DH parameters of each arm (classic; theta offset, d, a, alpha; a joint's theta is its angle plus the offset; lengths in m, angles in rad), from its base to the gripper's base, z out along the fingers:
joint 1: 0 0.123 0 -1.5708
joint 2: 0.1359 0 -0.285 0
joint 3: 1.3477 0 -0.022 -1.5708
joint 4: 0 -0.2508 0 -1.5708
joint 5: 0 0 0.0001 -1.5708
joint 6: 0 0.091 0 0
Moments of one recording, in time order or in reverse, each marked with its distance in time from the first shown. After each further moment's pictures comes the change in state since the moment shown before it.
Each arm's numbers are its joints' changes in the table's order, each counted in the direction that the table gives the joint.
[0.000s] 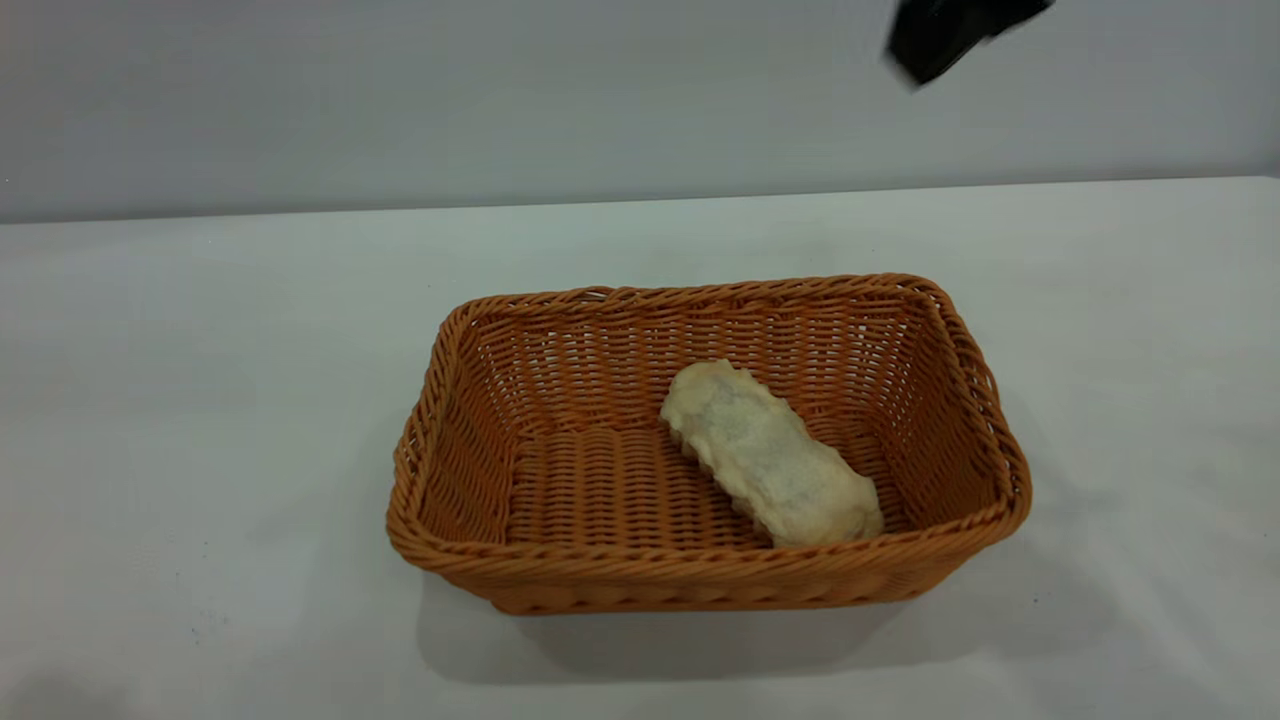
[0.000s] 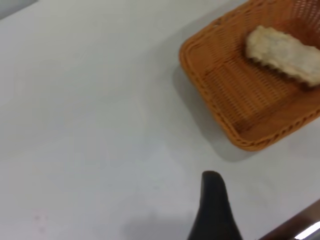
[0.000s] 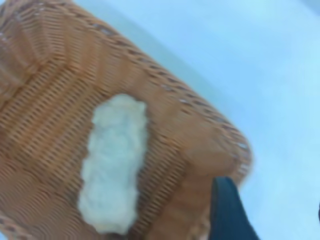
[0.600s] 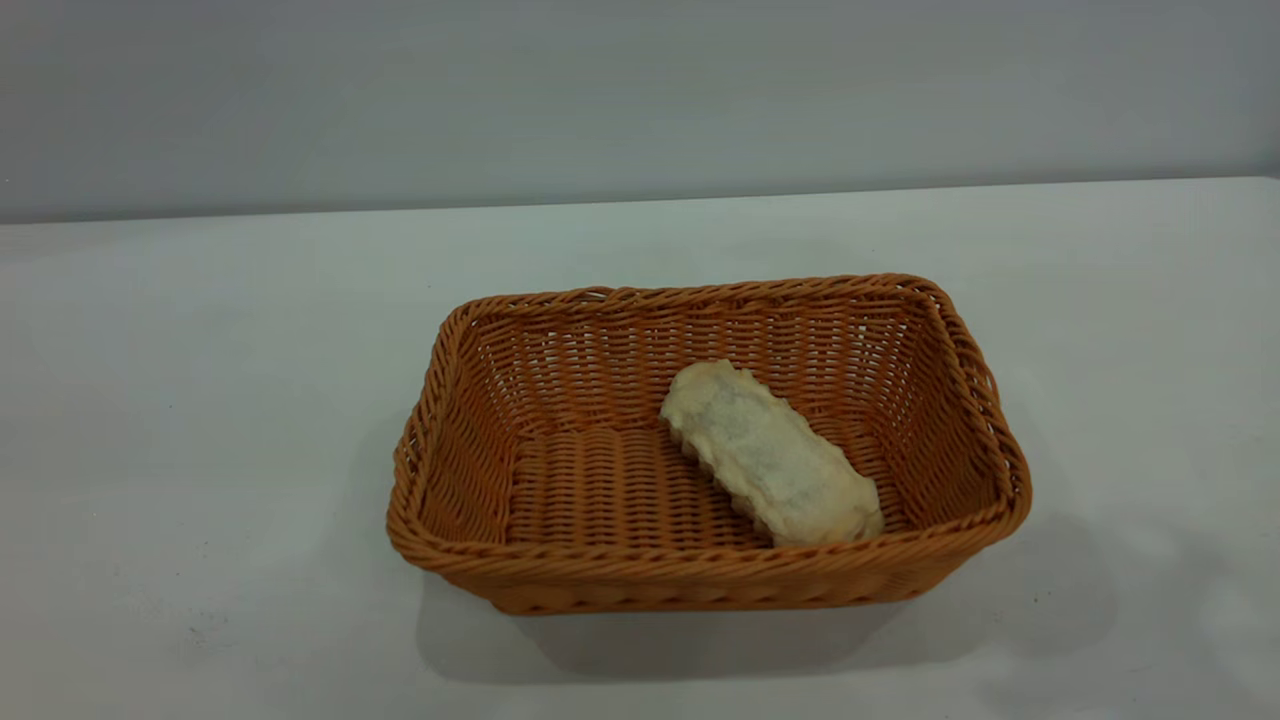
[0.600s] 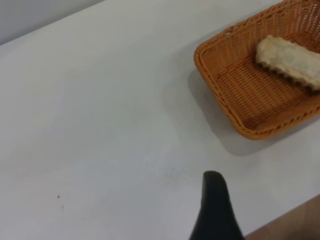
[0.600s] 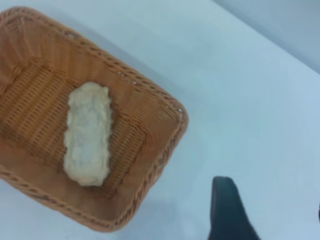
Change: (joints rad) left arm 0.000 -0.241 0.000 -0.053 -0.141 -0.065; right arm -0.034 -0.361 0.000 0.055 -0.278 0.058
